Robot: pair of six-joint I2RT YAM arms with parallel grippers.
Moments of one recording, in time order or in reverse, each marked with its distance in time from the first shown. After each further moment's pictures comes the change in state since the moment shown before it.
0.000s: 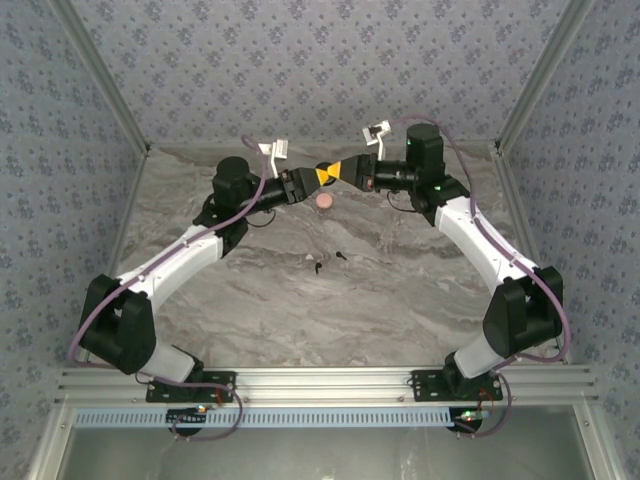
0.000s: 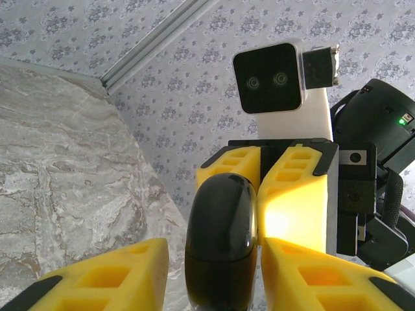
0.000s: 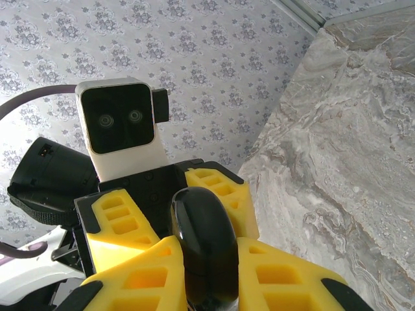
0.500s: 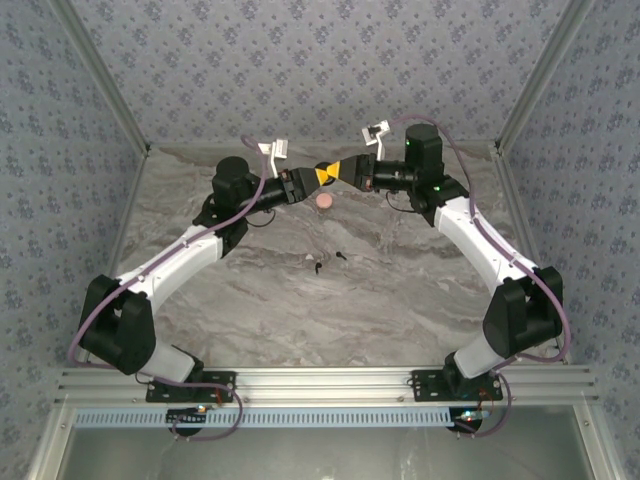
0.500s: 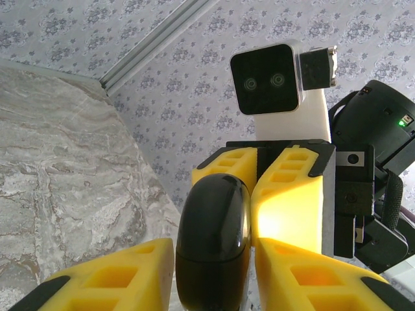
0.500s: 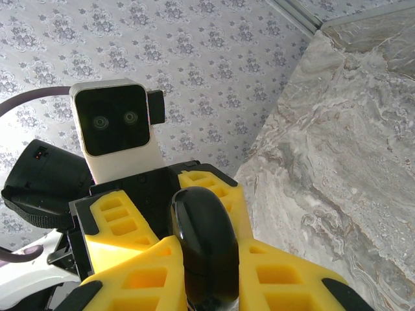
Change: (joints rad) left arm -0.001 -0.002 0.000 0.003 0.000 0.000; right arm 0.008 -0.001 0.000 0.000 0.018 -0.001
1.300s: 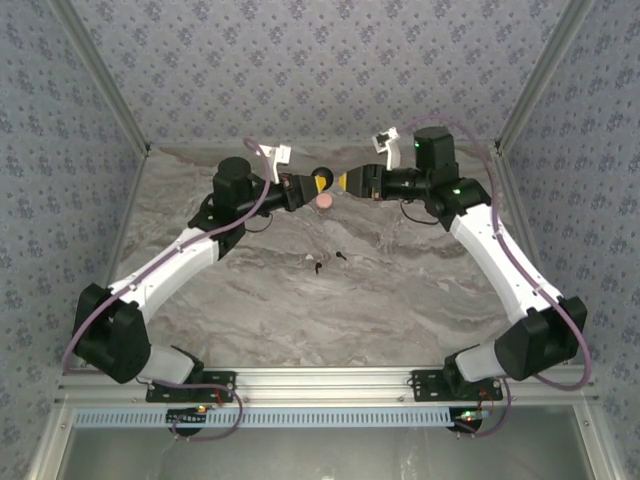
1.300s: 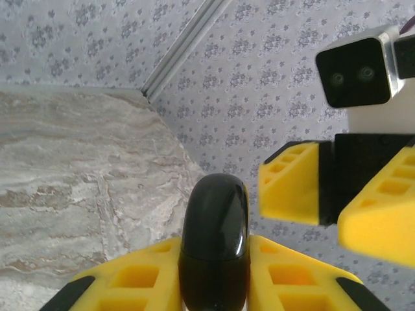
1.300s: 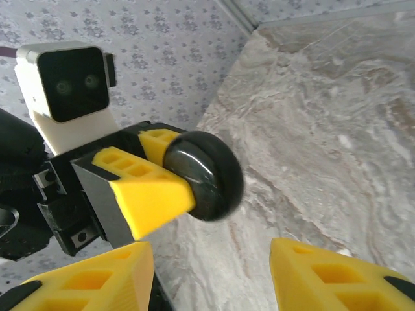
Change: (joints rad) left arm -0.017 -0.056 0.002 -0.169 -0.085 0.295; right arm -0.002 -0.142 0.068 -0.437 0.199 -0.317
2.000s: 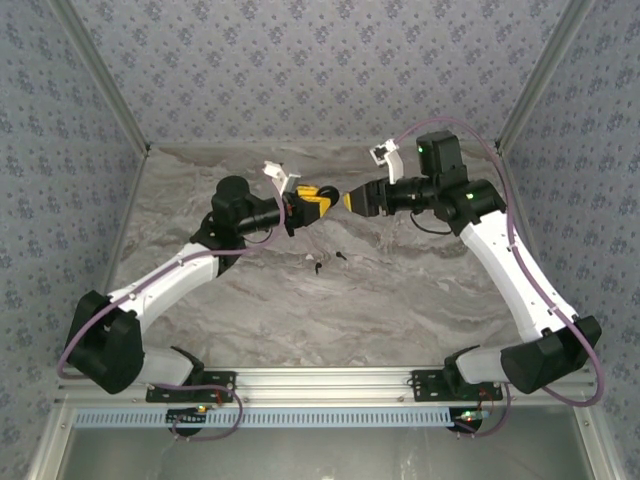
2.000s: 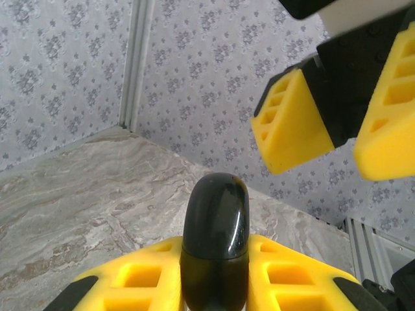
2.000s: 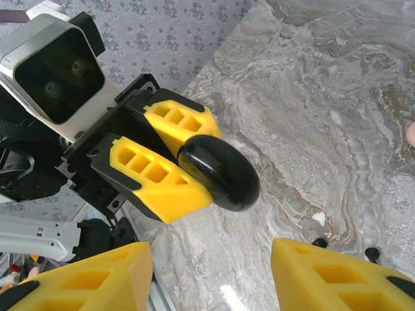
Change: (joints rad) left arm -0.041 -0.052 -0.147 0.184 0.093 0.378; right arm 0.043 -0.052 0.080 -0.270 0.019 -0.243
